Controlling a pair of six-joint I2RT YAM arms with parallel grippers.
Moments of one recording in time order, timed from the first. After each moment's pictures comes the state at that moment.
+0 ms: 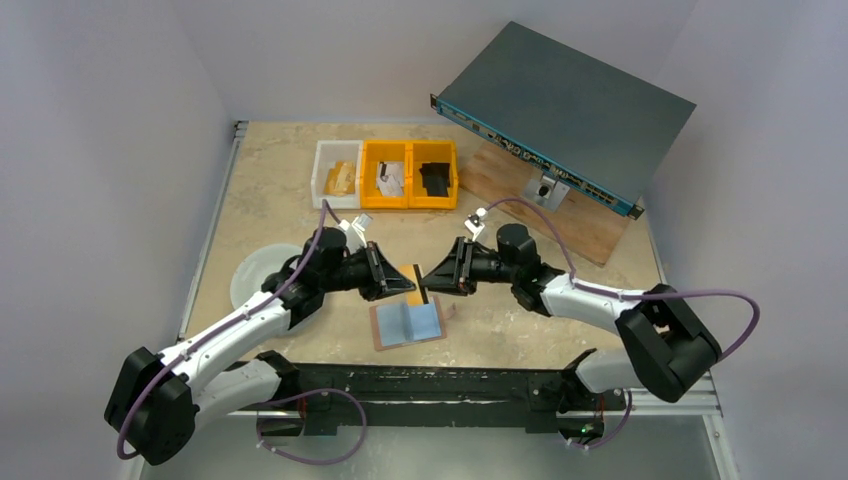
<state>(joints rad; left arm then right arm) -0.60 1.01 0.56 -0.05 0.49 -1.12 0.63 1.37 0.52 0.52 -0.69 1.23</state>
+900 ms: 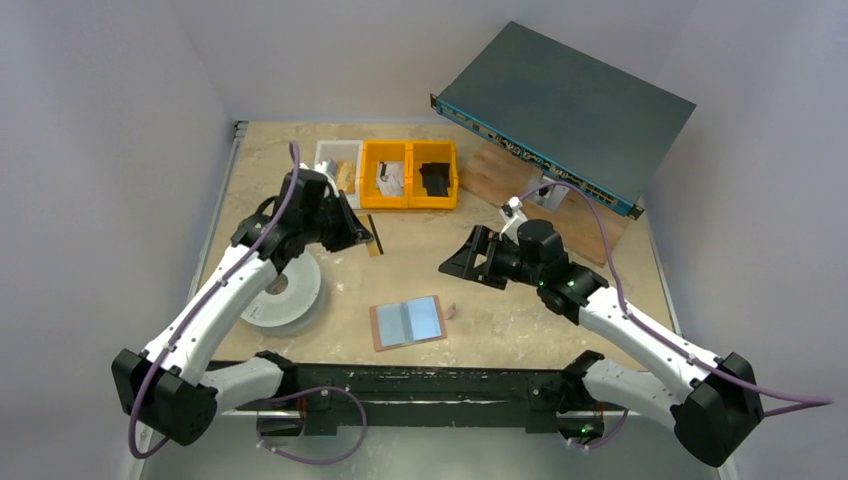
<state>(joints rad) -0.45 1.11 1.05 -0.67 0.19 -0.77 0.63 1.00 0.66 -0.14 -0.30 0.91</state>
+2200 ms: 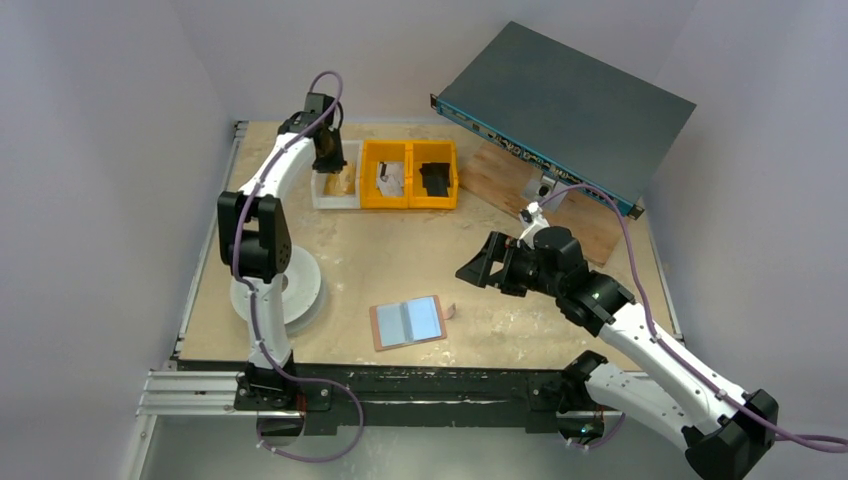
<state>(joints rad) -0.15 2.11 1.88 -0.72 -0.10 -0.28 0.63 0.83 0.71 -0.41 -0.19 0.85</state>
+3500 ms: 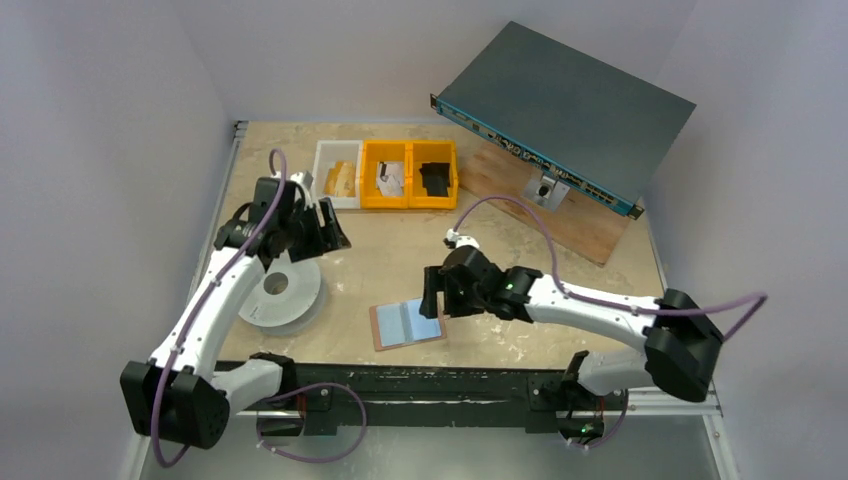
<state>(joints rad) -0.18 1.17 1.06 -0.78 0.19 -0.46 0.96 1.27 0.77 -0.36 0.05 0.83</state>
